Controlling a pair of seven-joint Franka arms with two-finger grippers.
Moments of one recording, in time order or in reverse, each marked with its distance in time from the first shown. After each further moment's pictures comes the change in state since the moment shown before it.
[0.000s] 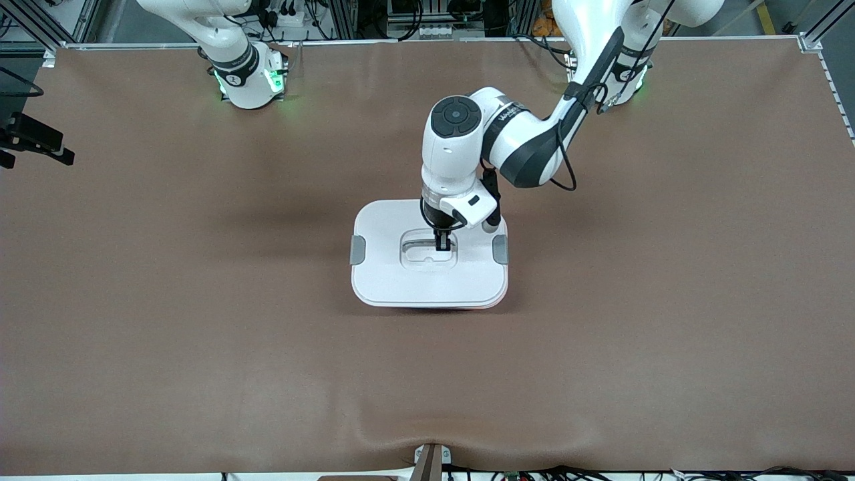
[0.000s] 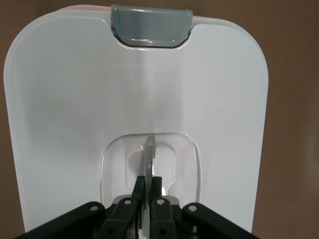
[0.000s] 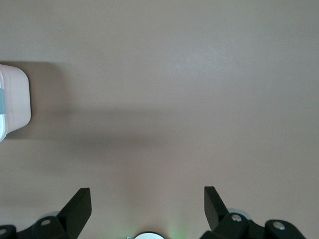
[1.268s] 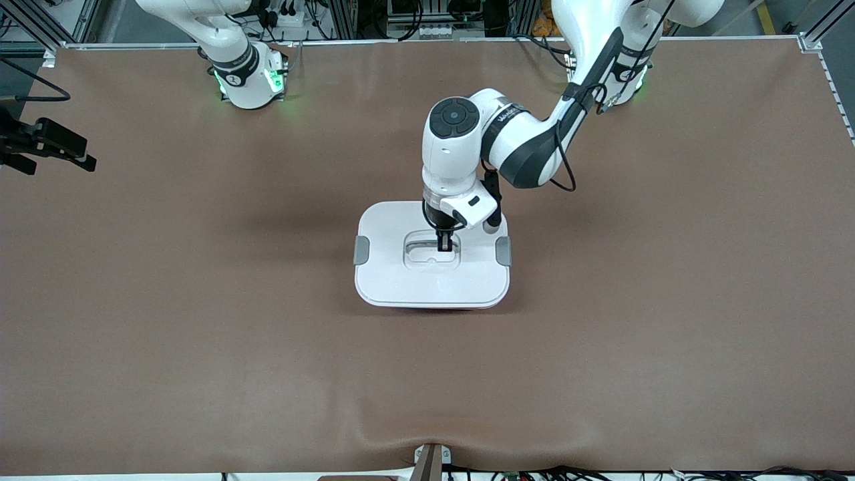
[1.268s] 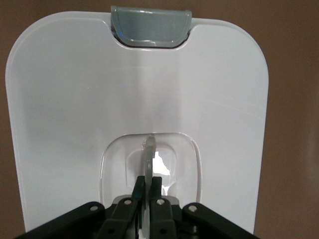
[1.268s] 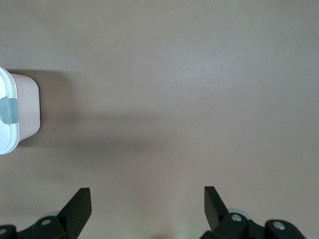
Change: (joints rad) left arm 0.000 0.000 0.001 -0.012 0.032 0.001 0.003; right arm 0.045 -0.001 0.013 -0.003 -0.001 0.038 0.074
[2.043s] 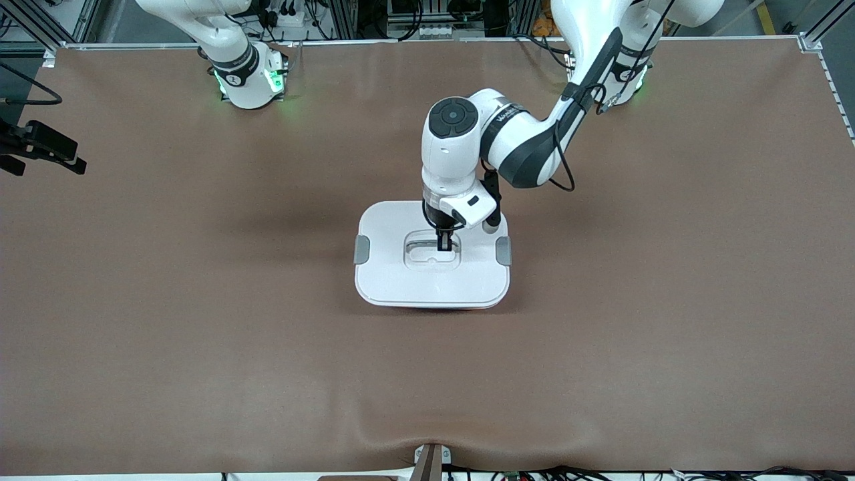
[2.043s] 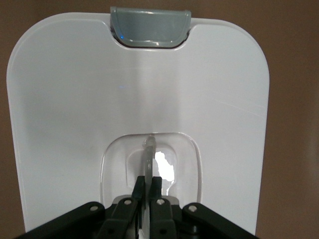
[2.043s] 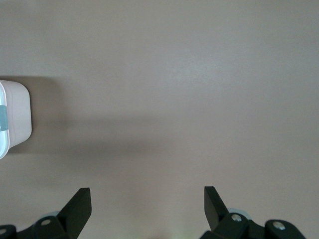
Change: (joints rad) left arm -0.001 0.000 0.000 -0.006 0.004 0.003 0.002; right arm -0.005 0.000 -0.010 0.000 -0.023 0.013 0.001
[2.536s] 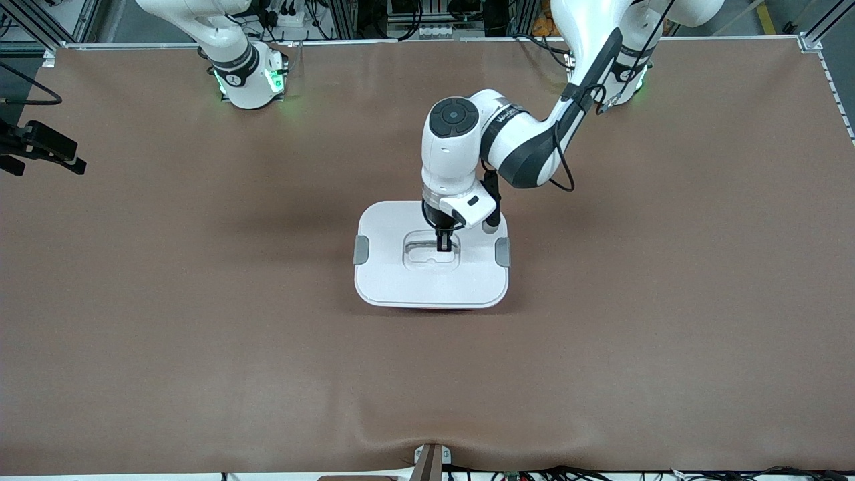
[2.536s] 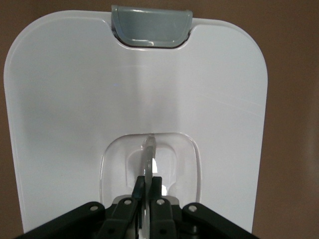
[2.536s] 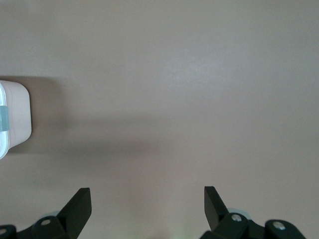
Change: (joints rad) left arm 0.000 0.000 0.000 -0.006 0.000 0.015 0.000; right arm 0.000 0.000 0.000 0.000 -0.001 0.002 0.000
